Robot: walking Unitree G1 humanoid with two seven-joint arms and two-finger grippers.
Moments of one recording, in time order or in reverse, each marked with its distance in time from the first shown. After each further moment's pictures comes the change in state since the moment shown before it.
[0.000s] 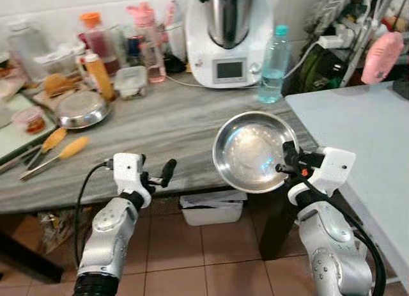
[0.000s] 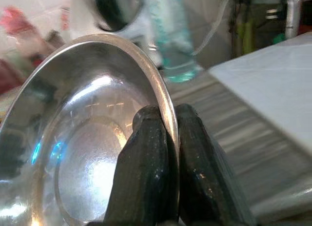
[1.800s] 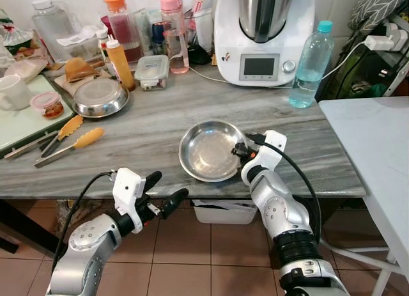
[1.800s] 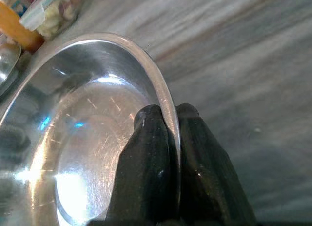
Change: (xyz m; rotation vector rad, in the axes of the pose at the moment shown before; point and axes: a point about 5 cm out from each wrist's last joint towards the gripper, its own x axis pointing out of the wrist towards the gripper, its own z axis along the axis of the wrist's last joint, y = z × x) left arm -0.050 0.004 0.004 0.082 0.115 -0.332; right arm 0.079 0.068 -0.065 0.226 0.397 0.066
